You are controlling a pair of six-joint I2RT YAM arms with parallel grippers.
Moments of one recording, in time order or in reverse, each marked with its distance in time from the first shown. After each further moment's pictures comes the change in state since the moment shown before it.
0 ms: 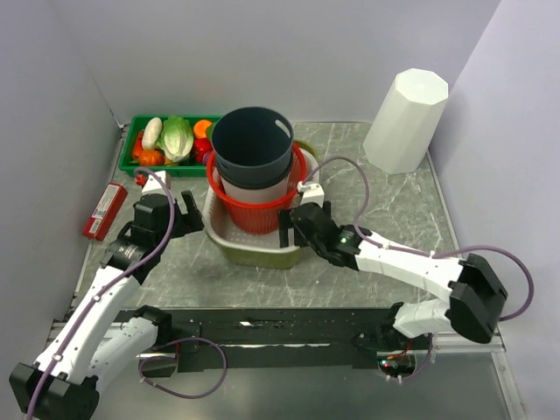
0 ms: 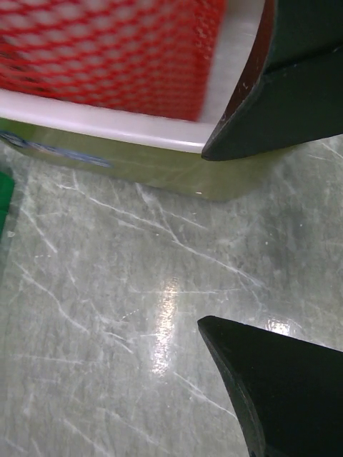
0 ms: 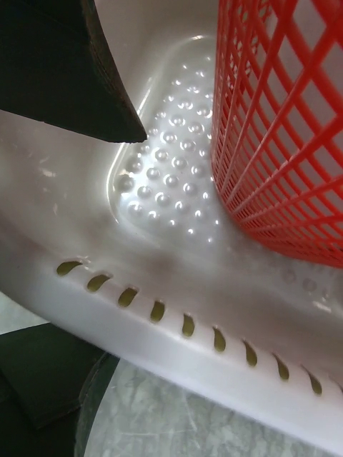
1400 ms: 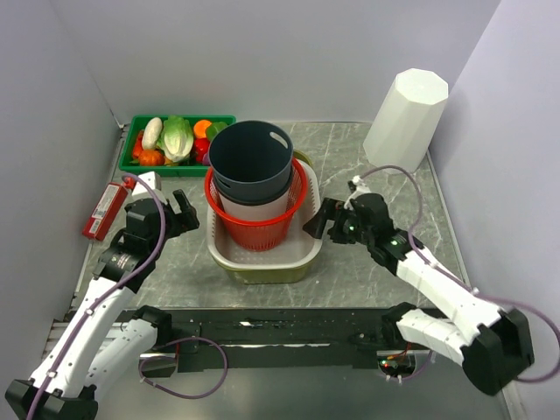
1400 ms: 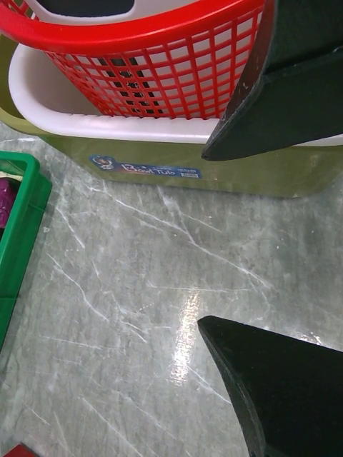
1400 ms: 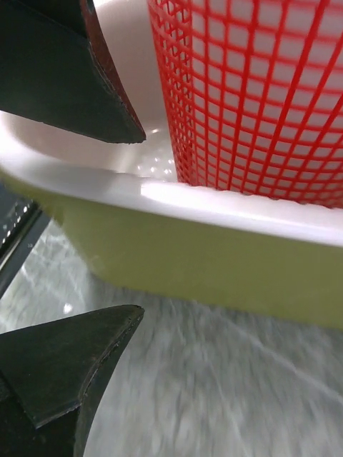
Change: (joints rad) left arm 0.005 -0.091 -0.001 0.003 -0.060 -0.031; right arm -0.418 -0.365 -0.222 0.029 -0.593 0.134
